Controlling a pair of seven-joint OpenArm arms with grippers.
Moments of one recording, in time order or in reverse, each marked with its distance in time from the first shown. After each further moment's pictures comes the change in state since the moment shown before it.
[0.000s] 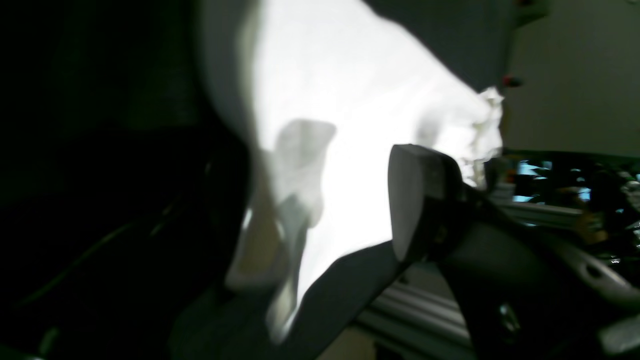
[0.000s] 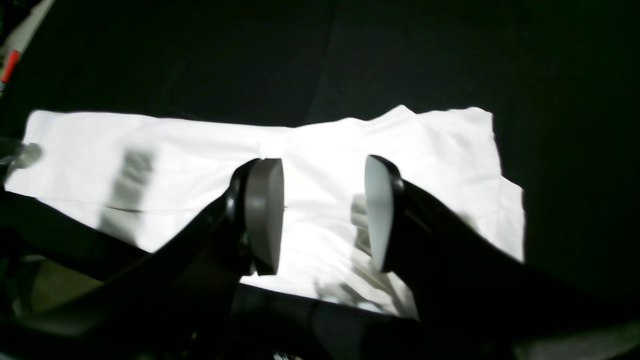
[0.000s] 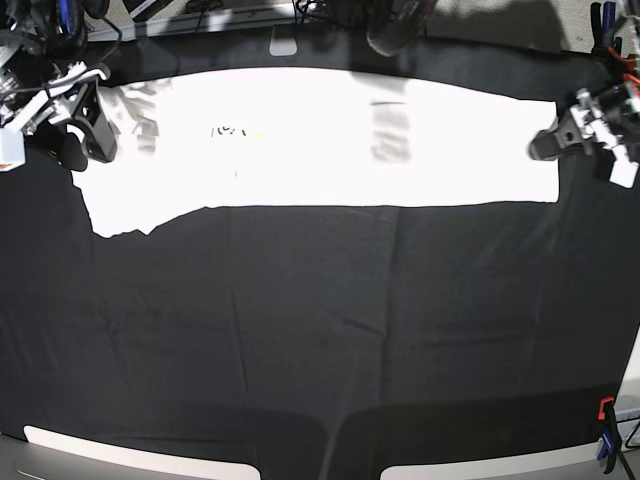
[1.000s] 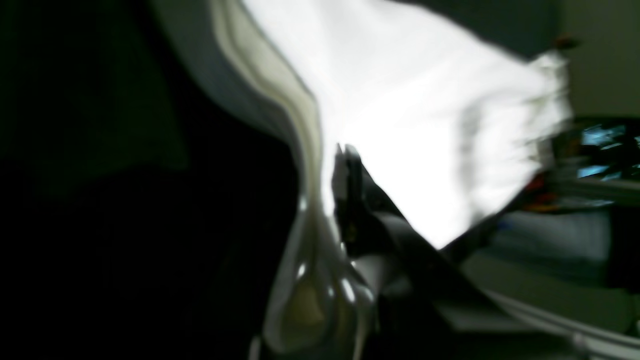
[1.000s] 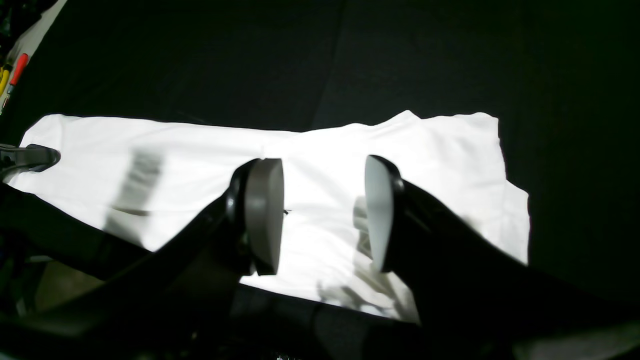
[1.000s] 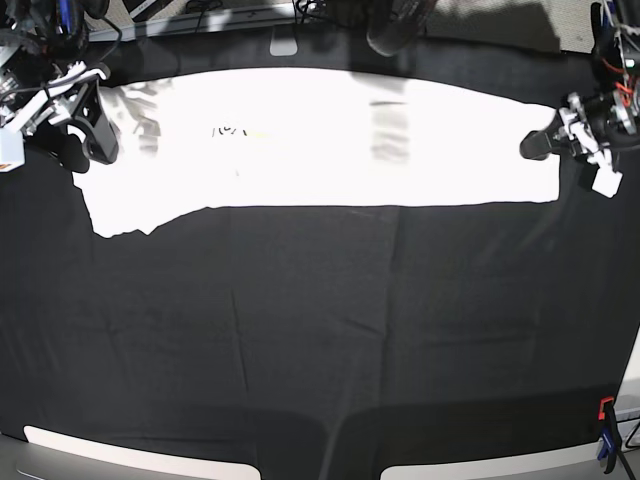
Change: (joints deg) left arm -3.3 -0.9 0.4 2.0 13.4 0.0 -5.5; right arm 0.0 0.0 0.0 0.0 0.4 0.0 0.0
